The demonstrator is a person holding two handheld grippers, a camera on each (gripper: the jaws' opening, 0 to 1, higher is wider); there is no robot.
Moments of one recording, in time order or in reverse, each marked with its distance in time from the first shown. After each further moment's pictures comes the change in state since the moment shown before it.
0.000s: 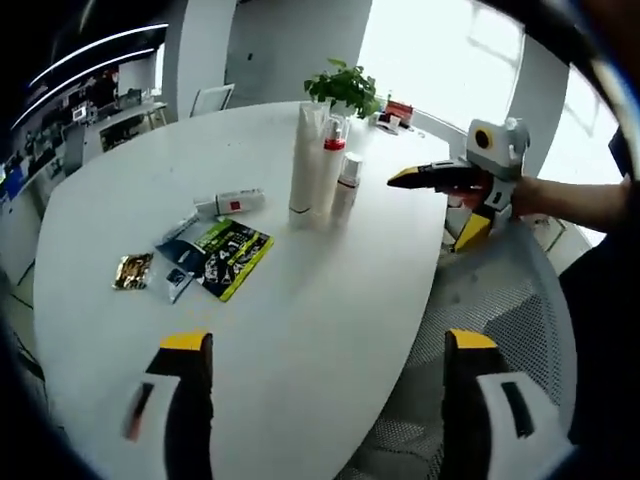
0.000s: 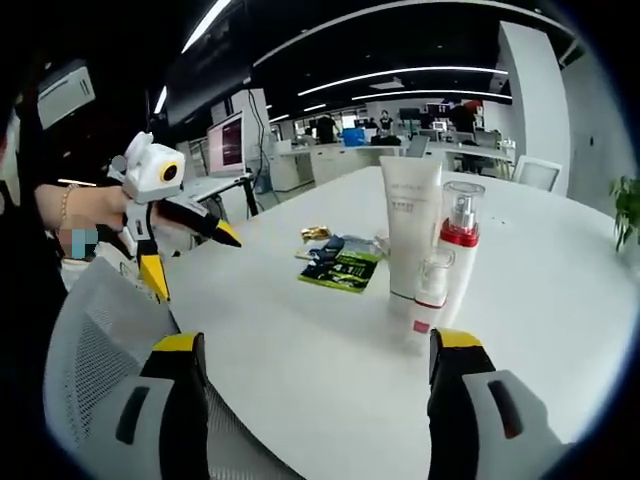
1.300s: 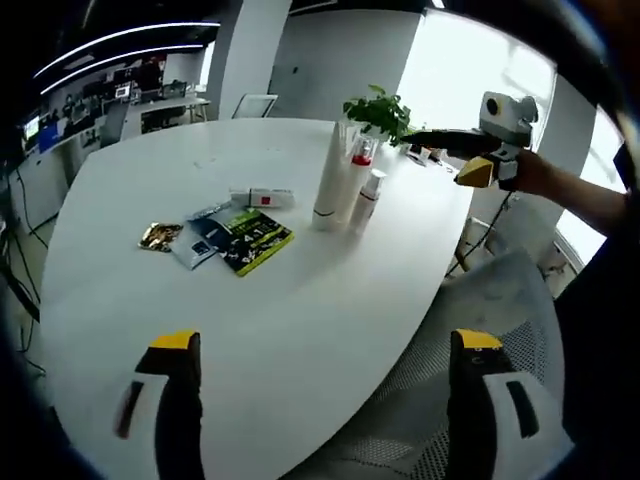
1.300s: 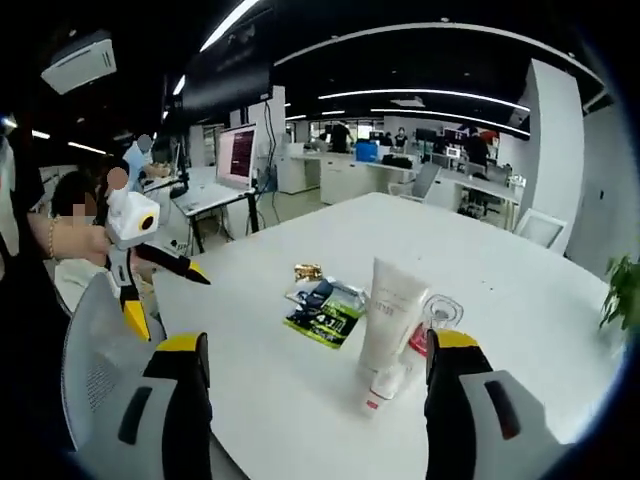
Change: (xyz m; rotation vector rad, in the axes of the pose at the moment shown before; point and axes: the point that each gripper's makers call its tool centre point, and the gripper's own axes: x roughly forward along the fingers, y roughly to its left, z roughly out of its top) left arm -0.021 -0.007 -0.012 -0.164 -0.101 0.089; right arm -0.010 -0.025 0.107 -0.195 -0.029 -0.001
